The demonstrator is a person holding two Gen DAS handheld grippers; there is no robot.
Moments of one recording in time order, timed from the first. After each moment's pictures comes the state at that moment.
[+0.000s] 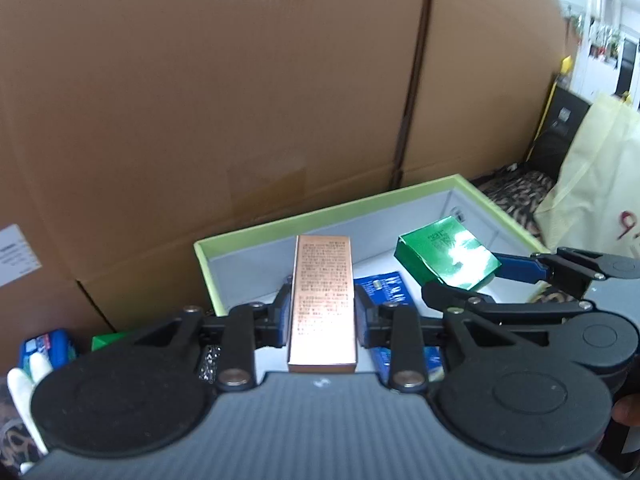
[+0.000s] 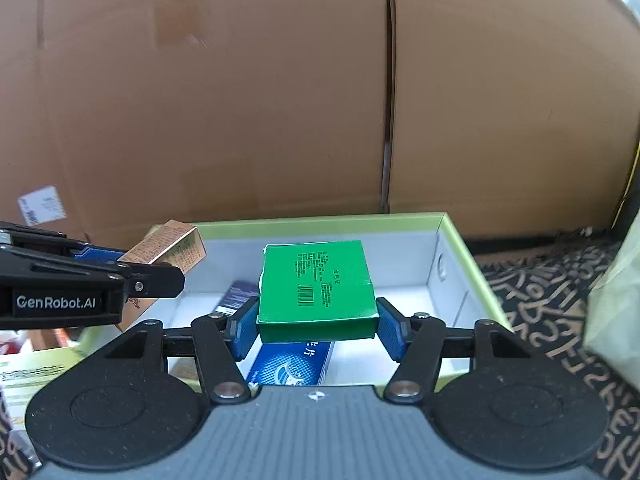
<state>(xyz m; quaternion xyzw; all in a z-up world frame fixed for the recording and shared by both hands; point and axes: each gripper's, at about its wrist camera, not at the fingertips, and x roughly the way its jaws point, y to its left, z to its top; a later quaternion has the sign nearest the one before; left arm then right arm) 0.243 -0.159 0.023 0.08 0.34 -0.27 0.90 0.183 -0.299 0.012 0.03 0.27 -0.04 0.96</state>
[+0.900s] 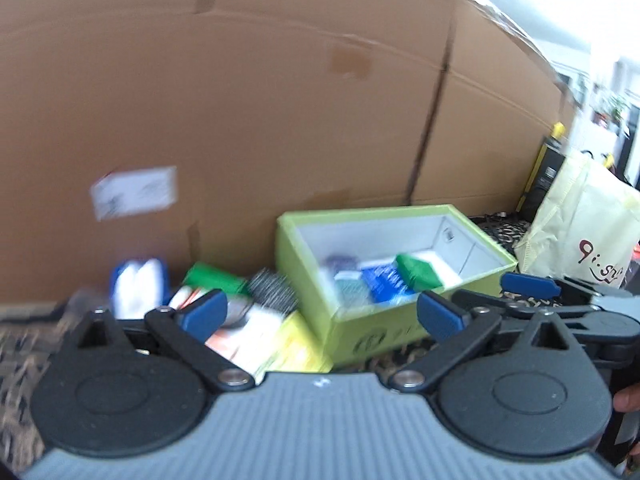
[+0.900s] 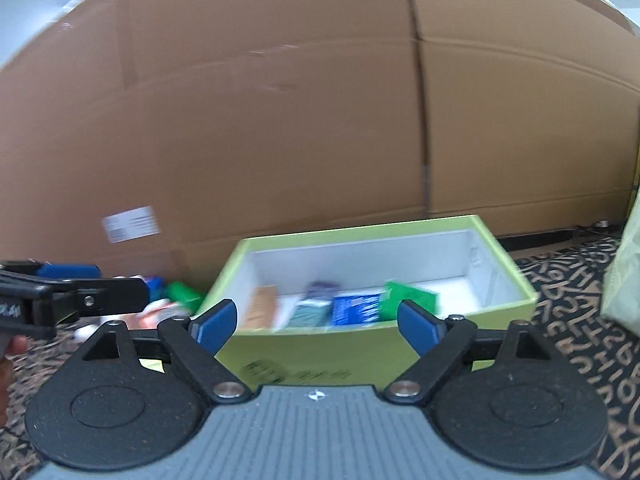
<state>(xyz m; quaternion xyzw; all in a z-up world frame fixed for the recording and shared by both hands) 0.129 -0.036 0.046 -0.02 0.28 -0.24 0.93 0.084 -0.247 0.029 0.07 0.20 0.03 0.98</state>
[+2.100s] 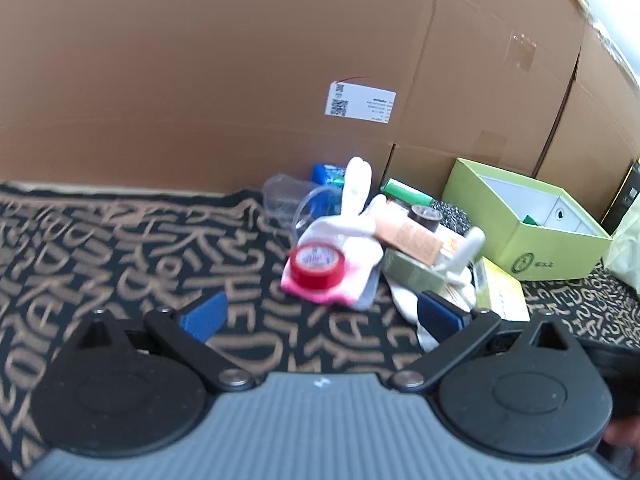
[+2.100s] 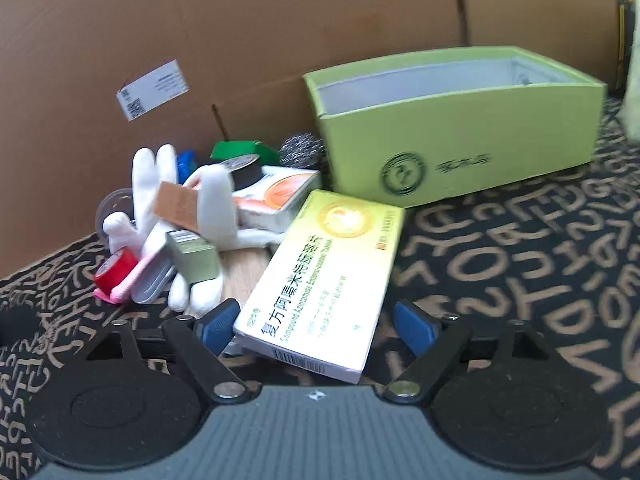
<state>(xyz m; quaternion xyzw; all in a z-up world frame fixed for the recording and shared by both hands) 0.093 0.119 -0.015 -0.06 0.31 -0.12 0.94 0.086 -0.117 -0.064 0.14 0.32 -0.05 0.94</state>
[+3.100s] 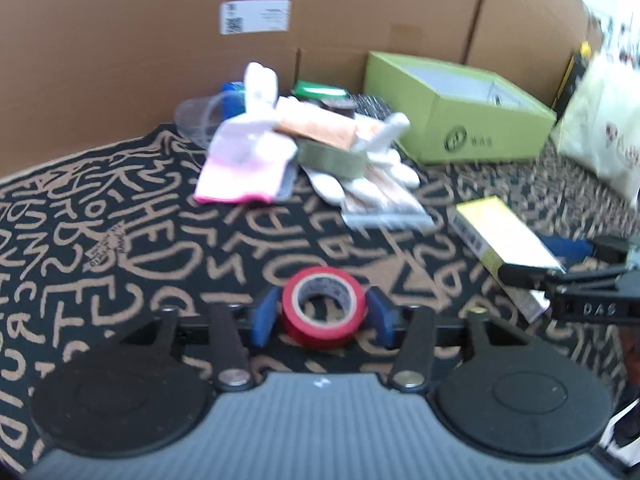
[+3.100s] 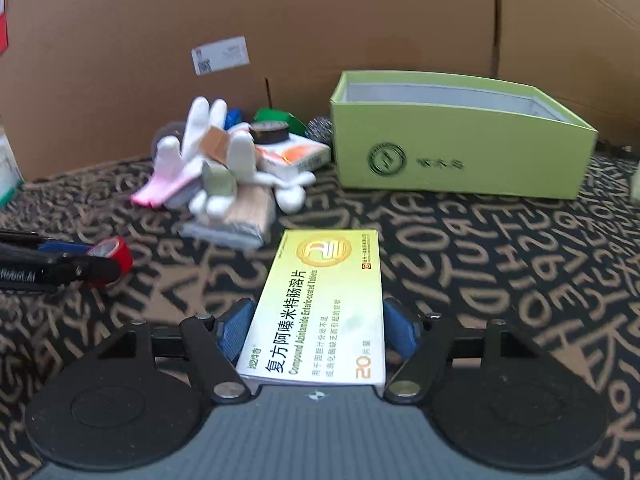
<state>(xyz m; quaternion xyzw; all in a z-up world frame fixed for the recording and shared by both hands) 0.048 0.079 -0.048 0.04 0.38 -0.21 0.90 0.009 -0.150 -0.061 0.02 0.33 0.04 0.94</state>
